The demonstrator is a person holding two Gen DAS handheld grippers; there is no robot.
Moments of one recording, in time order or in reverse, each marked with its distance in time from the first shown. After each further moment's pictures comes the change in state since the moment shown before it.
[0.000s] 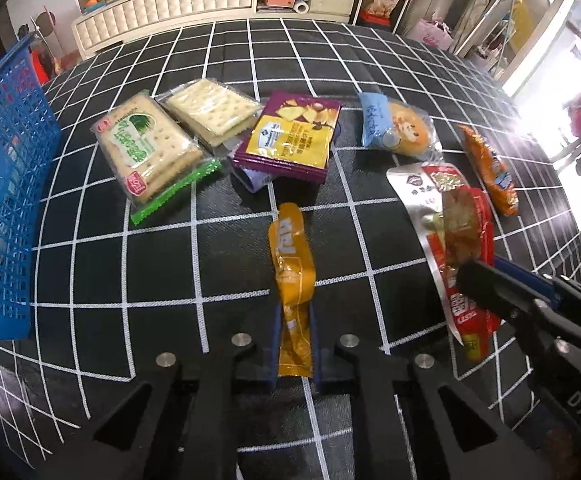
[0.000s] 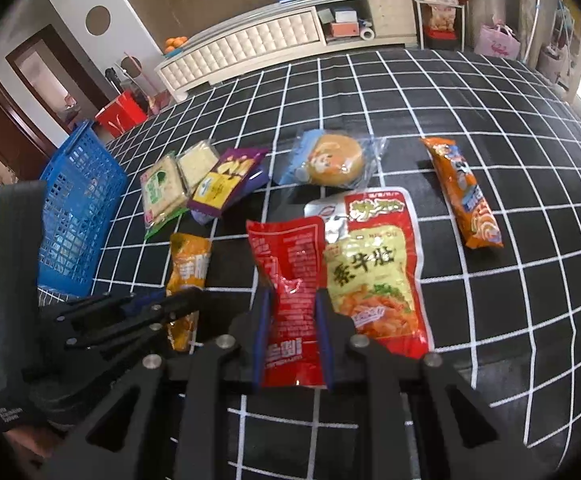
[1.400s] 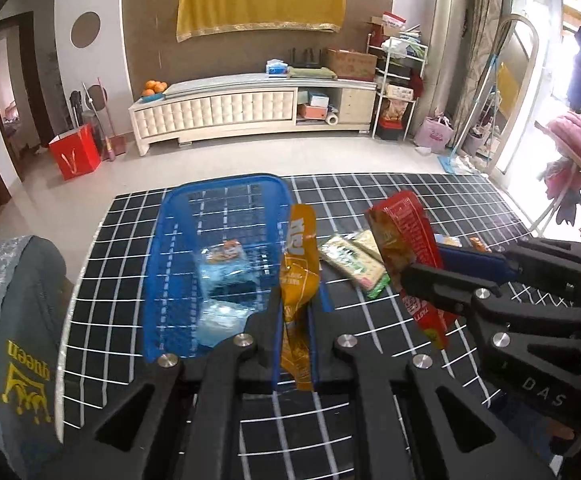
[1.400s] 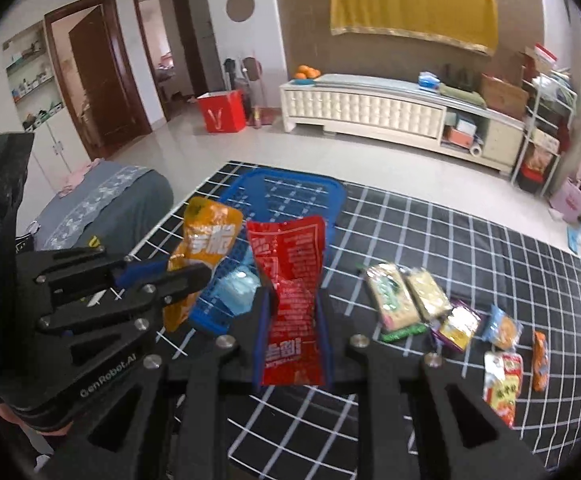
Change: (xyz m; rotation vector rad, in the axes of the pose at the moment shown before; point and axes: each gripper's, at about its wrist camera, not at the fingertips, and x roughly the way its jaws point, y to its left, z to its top) left arm -0.246 0.217 -0.013 0.039 -0.364 0.064; right arm -0.070 0.296 0.034 -0.419 -0.166 0.086
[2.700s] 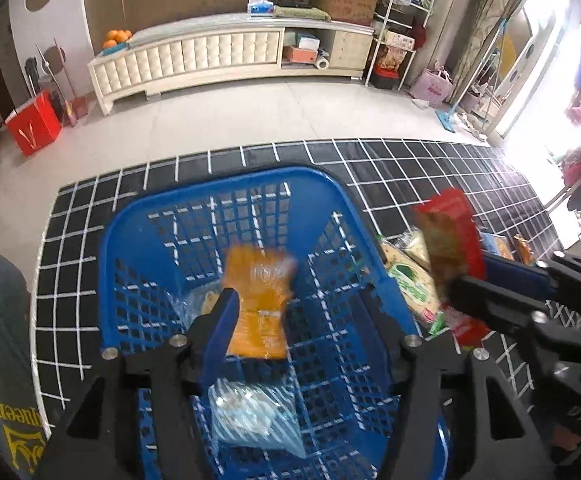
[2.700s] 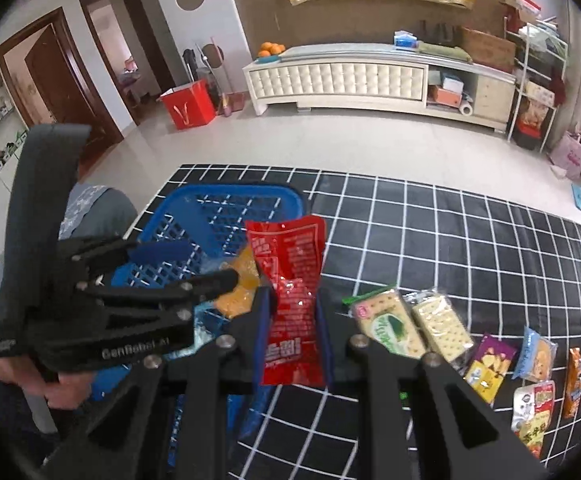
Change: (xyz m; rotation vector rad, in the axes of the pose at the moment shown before) left arm 0.169 0.053 0.073 0.031 0.222 -0.086; right arm 0.096 -0.054 0.036 0.151 0.082 -0.030
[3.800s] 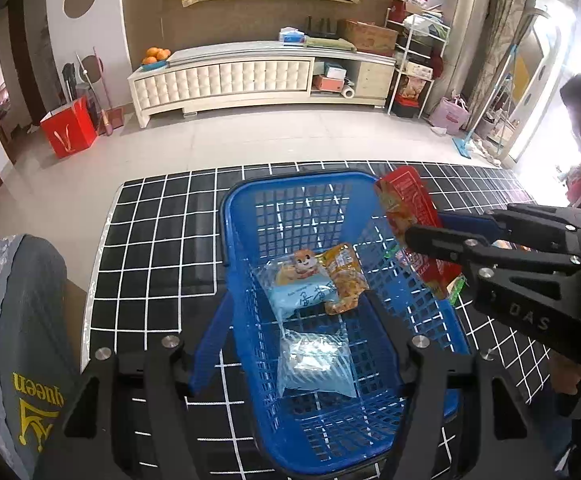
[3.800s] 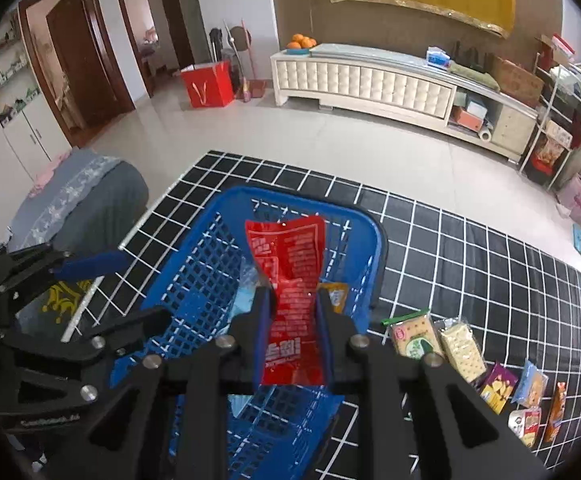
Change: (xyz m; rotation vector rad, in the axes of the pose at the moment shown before) left arm -0.087 0.048 -0.051 -0.053 -0.101 0.059; right arm 0.019 0.065 0.030 -0.147 0.050 -0.035
